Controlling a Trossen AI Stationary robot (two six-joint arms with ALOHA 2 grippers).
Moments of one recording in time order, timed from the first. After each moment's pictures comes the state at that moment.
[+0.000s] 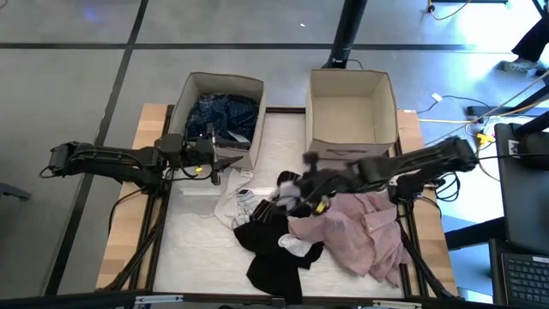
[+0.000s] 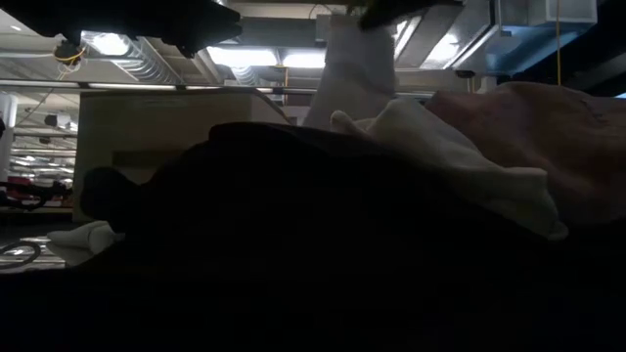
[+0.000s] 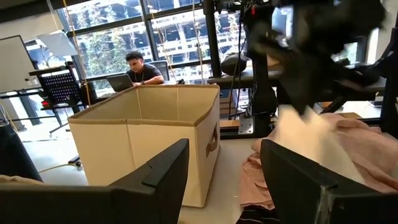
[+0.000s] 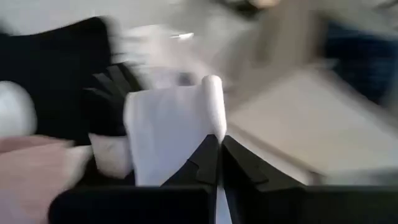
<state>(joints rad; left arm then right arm) 0.09 0.82 0.46 0.40 -0.12 0.17 0.24 1.45 1.31 -0.57 0.39 -0.33</state>
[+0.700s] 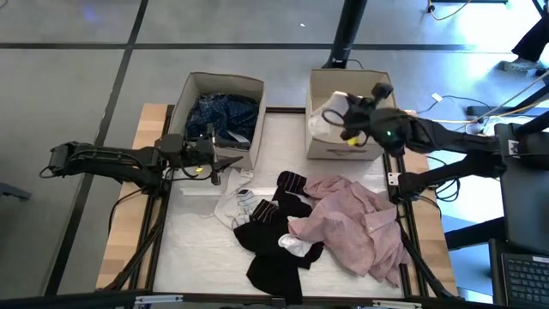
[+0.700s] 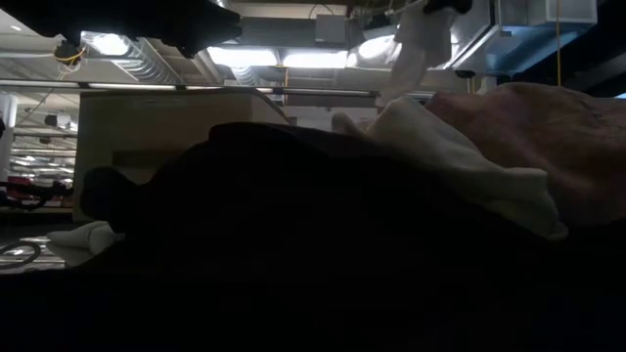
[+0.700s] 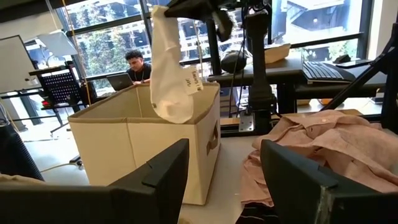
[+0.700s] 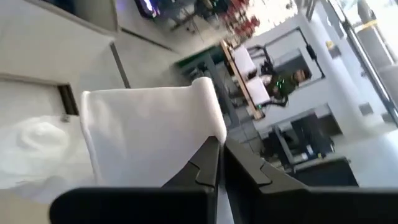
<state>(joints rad) 0.09 0.82 0.46 0.39 -0.12 0.18 -0.07 1.12 1.32 -0.58 0.97 -0.66</state>
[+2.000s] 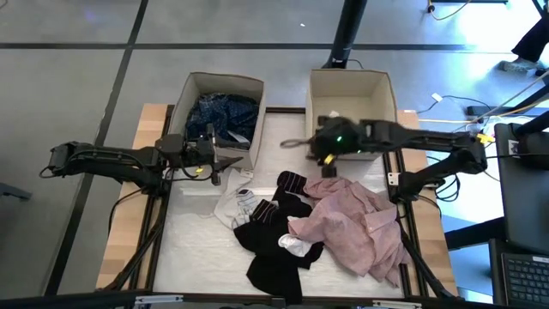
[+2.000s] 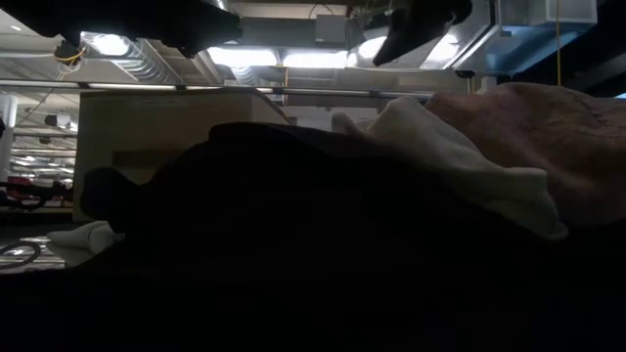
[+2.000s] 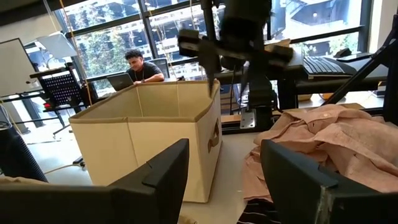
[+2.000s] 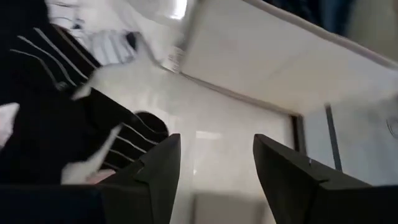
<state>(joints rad) 0.09 0.82 0.46 0.38 -0.12 0.20 -0.11 1.37 1.31 -0.71 0.09 -0.39</state>
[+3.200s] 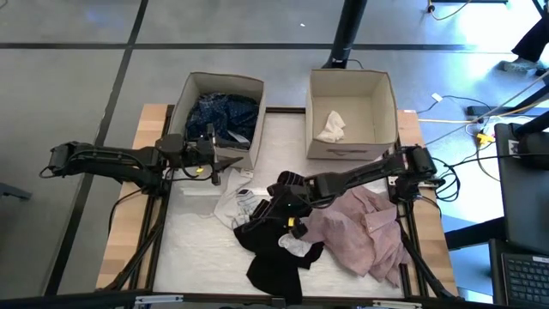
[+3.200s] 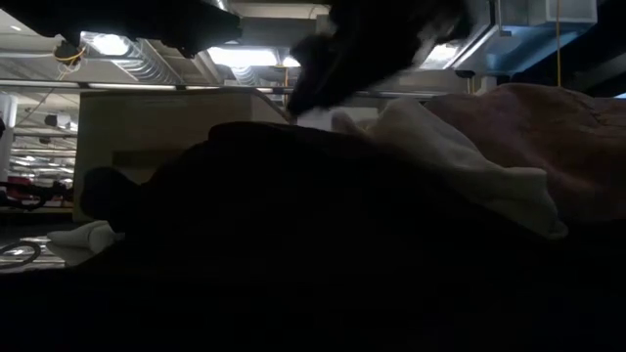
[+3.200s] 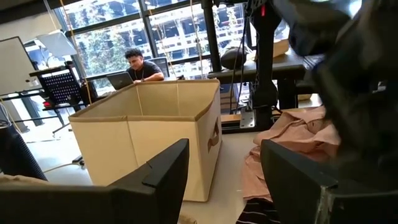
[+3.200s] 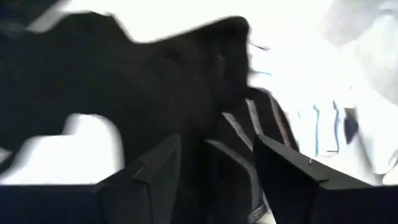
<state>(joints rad) 0.09 0.82 0.46 0.38 -0.12 0.20 0.23 1.87 1.40 -0.40 -0.17 -0.33</state>
